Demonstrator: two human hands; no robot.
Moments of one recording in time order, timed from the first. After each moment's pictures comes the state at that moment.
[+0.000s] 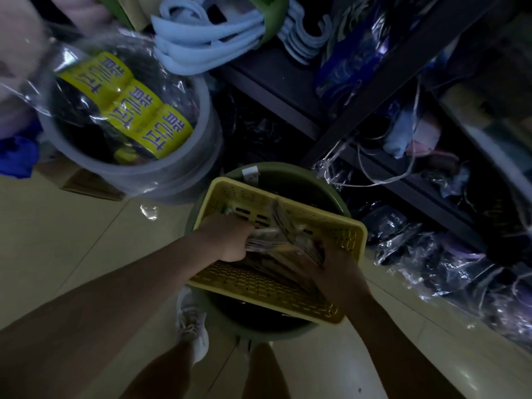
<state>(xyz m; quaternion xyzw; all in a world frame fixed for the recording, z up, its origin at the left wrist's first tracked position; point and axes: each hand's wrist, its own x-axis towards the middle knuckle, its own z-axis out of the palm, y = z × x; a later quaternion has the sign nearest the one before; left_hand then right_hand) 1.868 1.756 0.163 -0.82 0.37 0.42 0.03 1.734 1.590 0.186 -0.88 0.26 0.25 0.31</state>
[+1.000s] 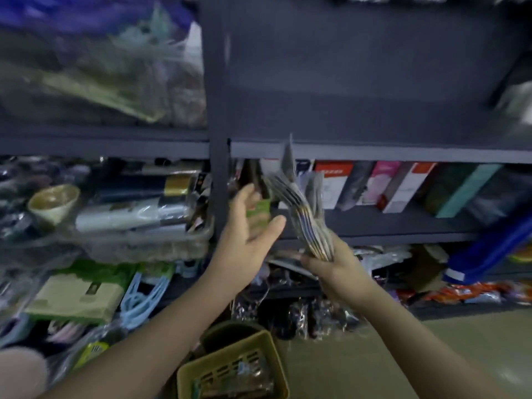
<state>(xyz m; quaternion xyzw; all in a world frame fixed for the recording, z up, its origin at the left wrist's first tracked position) 1.819 1.672 0.686 -0.63 0.41 0.26 -0.61 1.680 1.575 0.660 -0.75 0.31 -0.20 0.54</state>
